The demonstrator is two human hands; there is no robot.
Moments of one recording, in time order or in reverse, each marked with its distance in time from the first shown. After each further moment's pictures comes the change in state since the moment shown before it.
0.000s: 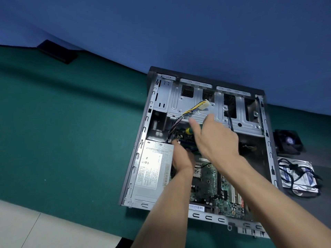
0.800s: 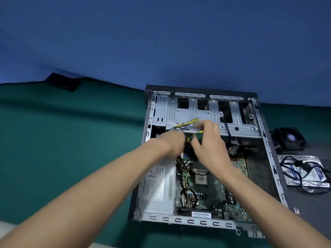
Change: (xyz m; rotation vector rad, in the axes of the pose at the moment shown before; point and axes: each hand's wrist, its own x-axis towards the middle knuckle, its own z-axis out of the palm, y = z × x) left_hand 0.025 0.094 -0.085 1.196 -0.584 0.515; right_hand -0.005 0.005 0.015 0.571 0.048 -0.035
